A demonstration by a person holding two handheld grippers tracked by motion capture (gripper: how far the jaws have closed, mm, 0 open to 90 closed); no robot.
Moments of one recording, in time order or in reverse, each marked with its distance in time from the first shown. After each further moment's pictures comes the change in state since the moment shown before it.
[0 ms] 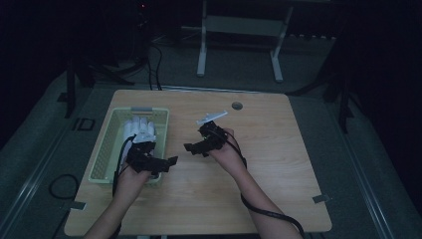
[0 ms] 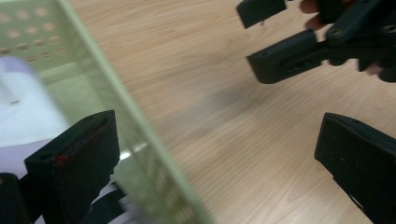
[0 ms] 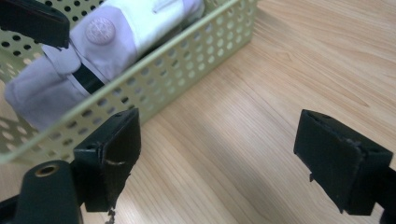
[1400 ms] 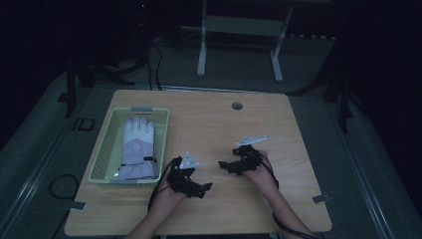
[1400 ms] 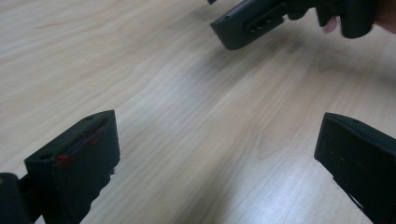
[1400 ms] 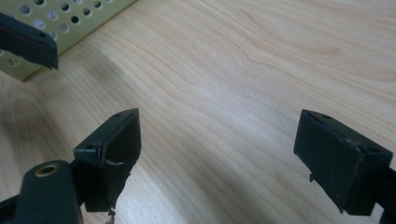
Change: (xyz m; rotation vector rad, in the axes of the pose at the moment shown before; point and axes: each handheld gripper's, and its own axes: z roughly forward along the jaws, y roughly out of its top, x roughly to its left) left arm -0.076 -0.035 0.082 0.071 -0.143 0.169; right arm -0.059 -0.117 -0.035 -0.031 -0.018 0.084
